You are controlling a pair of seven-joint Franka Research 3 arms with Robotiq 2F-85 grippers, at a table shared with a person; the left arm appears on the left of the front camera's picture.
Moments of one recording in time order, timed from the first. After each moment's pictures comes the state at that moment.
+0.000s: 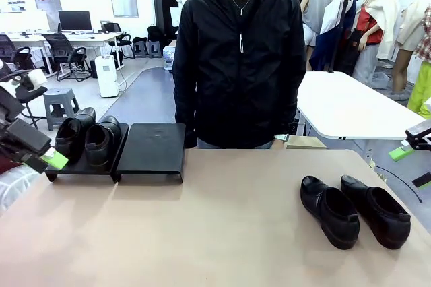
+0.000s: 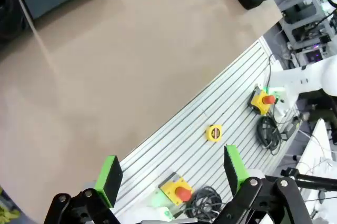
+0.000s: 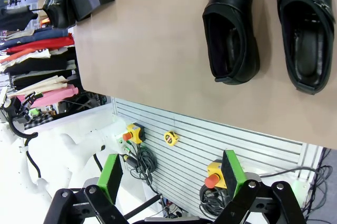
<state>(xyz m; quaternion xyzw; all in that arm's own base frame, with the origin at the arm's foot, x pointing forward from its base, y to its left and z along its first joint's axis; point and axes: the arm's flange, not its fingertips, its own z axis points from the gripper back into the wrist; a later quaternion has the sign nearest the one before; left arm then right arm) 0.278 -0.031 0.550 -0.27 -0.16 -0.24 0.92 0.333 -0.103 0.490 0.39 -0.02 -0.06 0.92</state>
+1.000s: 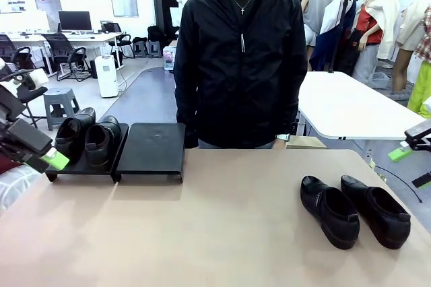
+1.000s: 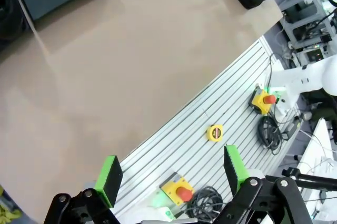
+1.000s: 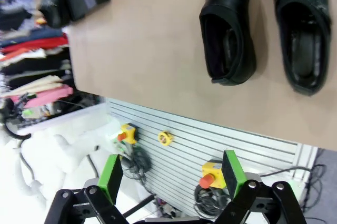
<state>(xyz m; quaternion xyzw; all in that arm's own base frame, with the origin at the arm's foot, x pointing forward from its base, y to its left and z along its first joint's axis) 0.277 -0.030 0.550 -0.27 -0.16 -0.24 0.92 0.339 -0.090 0.491 0.36 -0.02 -0.05 0.93</state>
